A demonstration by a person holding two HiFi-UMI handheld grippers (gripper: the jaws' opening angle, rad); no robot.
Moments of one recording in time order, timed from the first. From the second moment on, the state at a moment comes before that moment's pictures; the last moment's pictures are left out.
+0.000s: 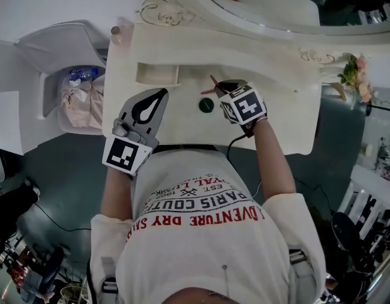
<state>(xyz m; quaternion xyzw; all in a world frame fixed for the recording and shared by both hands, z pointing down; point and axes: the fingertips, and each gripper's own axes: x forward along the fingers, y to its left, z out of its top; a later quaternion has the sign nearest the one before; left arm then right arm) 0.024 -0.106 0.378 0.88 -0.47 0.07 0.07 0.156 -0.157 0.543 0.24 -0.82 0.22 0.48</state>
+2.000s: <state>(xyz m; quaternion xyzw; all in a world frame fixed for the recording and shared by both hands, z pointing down) -0.143 -0.085 0.387 0.85 -0.52 0.04 0.09 -0.040 -0.157 0.529 0.18 -0.85 0.19 0.45</state>
